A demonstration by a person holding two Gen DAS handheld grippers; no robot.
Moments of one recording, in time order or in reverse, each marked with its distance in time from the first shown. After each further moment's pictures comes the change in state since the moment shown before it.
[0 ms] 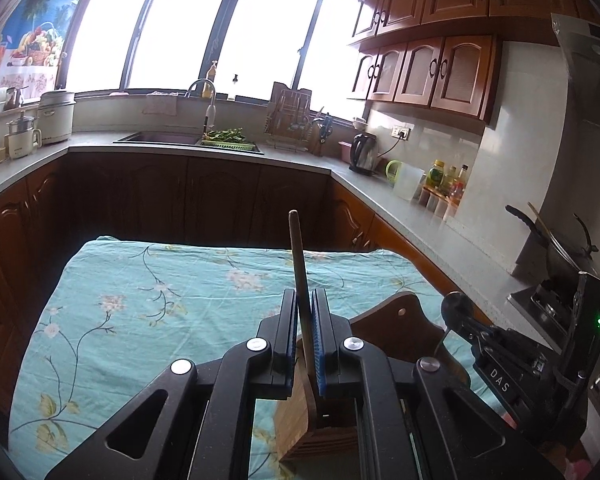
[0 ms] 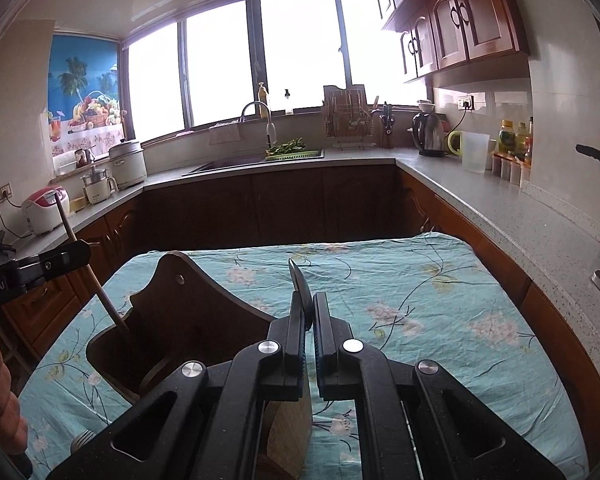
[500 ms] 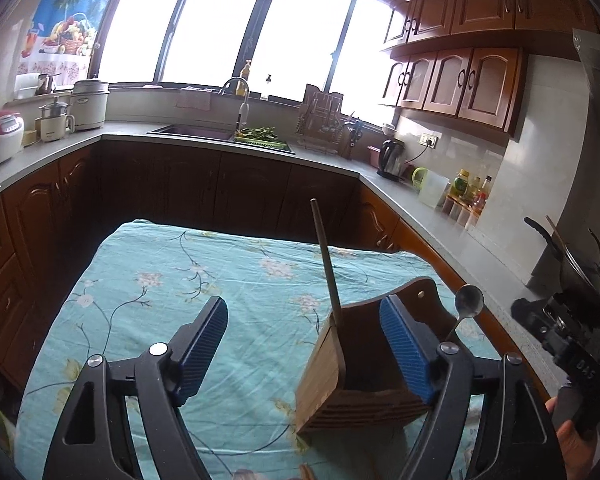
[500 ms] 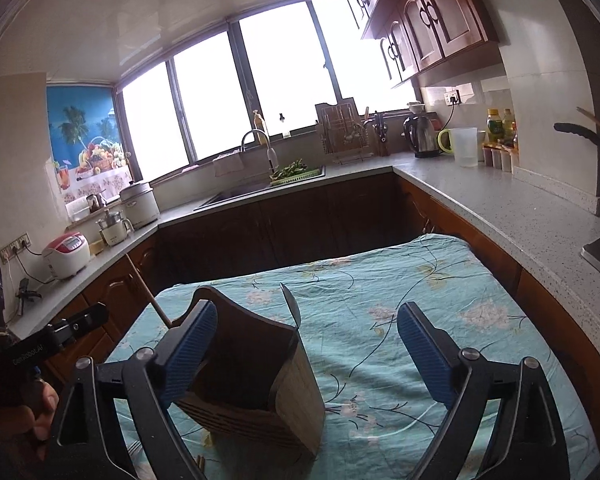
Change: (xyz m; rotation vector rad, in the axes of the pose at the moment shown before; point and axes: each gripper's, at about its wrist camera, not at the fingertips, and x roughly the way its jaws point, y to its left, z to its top) left arm -0.045 0.005 -0.018 -0.070 -0.005 0.087; right arm -0.071 -0.031 0.000 0.129 -0.080 0.065
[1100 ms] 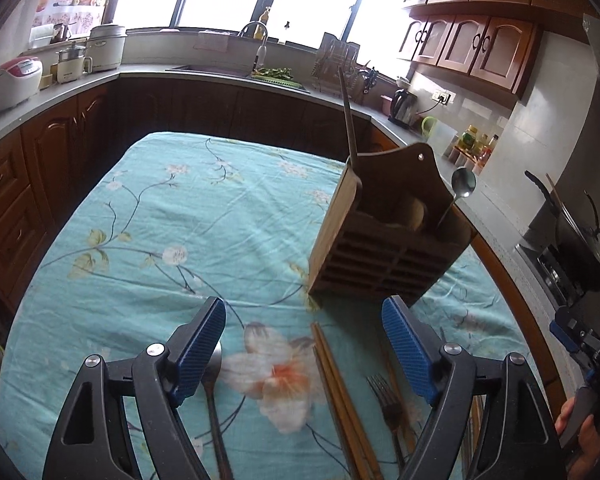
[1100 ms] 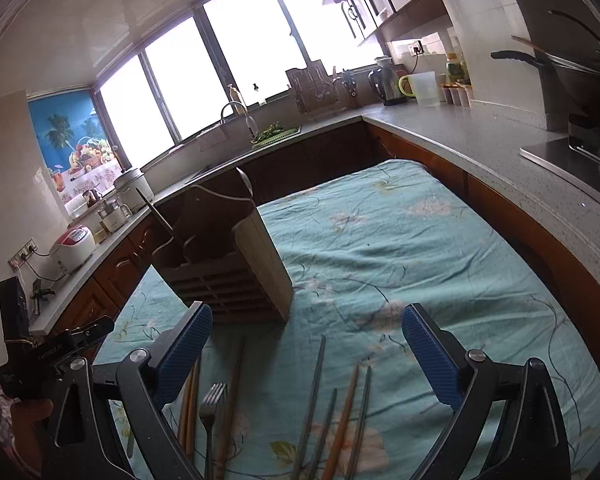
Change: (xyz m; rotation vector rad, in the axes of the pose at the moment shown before) left arm -0.072 0.000 -0.065 -0.066 0.201 0.012; right arm -0.084 -0.046 -0.086 0.141 0.158 -0.047
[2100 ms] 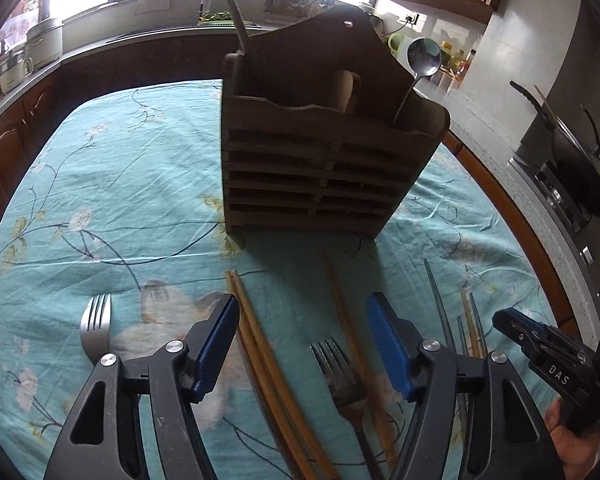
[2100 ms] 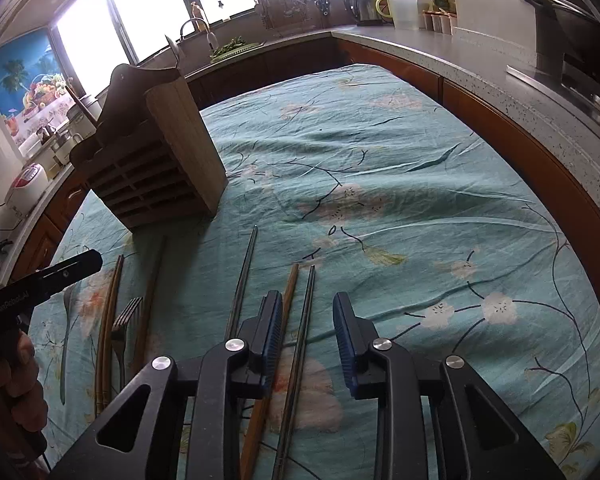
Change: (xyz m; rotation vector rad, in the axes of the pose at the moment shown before) left arm 0.091 -0.071 -0.002 0.158 0.245 -0.012; right arm 0.060 -0.025 -0.046 -0.034 0.294 -0.139
